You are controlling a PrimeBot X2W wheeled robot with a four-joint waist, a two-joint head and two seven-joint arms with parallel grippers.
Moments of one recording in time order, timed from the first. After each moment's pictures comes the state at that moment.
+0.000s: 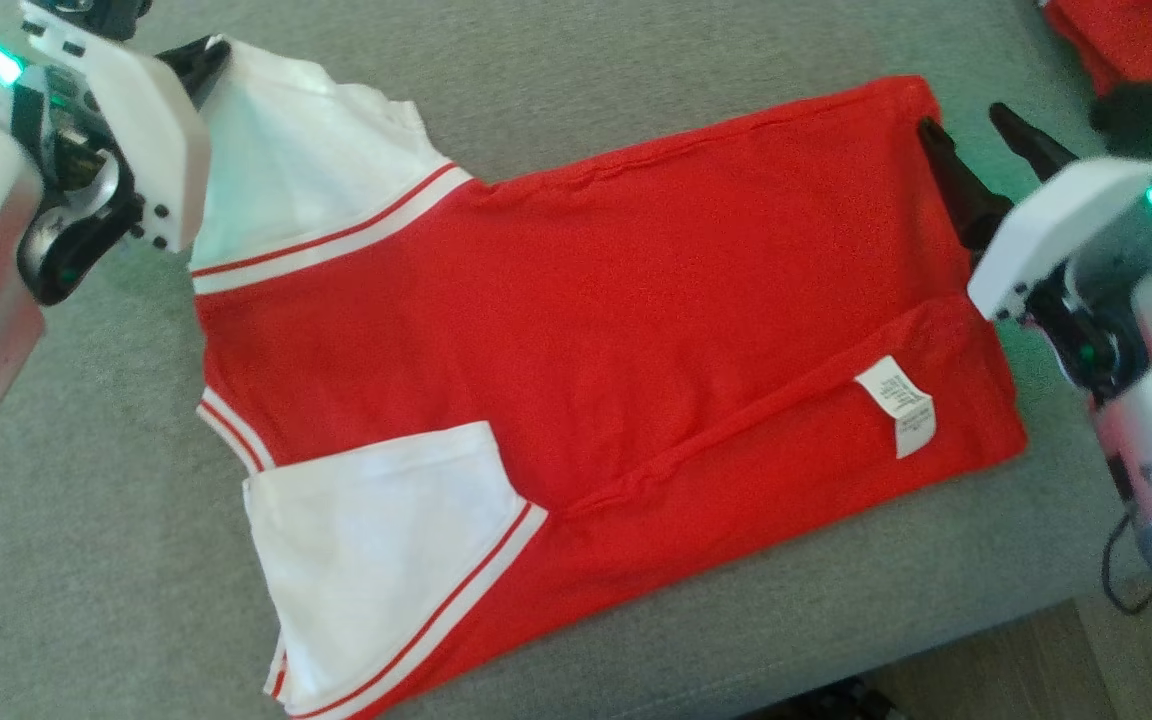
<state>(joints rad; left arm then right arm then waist) -1.16 0.60 -1.03 0.59 -0.86 -0.13 0.43 -0.65 -0.36 0.32 0.49 0.55 0.12 0.22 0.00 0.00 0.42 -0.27</state>
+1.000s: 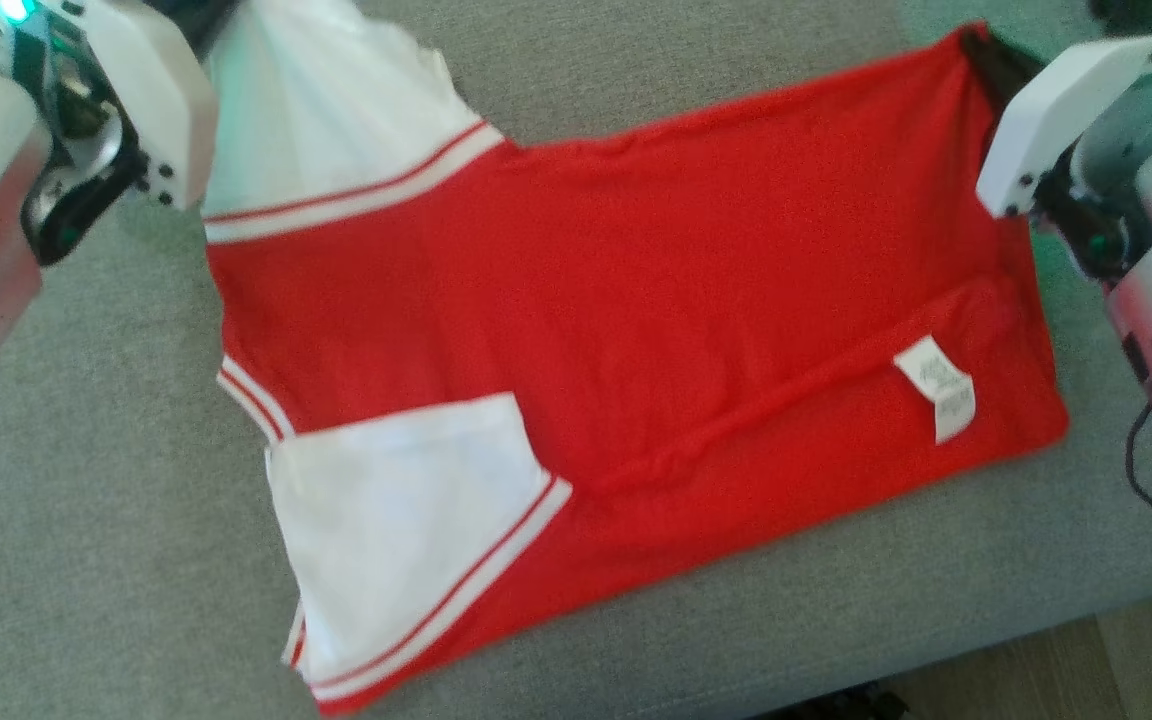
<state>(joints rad) -1.32 0.59 -1.26 0.64 -0.95 -0.13 0.22 -1.02 -0.36 0.61 0.92 0.69 0.12 0.19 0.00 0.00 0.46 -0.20</state>
